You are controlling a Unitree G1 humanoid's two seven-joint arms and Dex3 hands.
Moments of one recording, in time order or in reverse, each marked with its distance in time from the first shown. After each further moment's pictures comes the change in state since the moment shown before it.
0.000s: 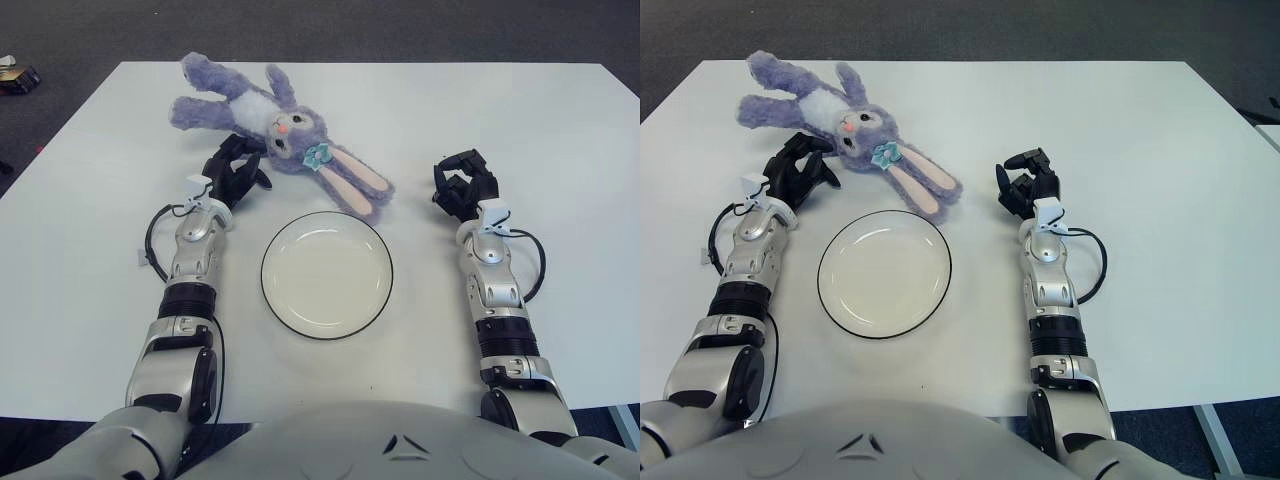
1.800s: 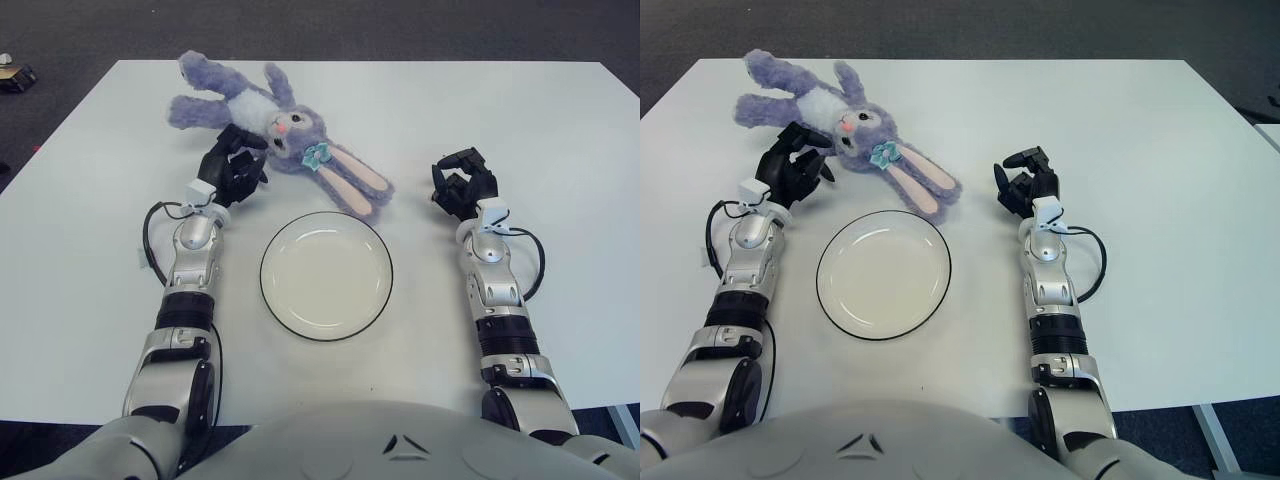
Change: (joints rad) left arm 0.066 0.011 -0.060 -0.128 0.307 -0.342 0.200; right arm -0.011 -0.010 0.010 0.019 -0.001 -0.022 0.013
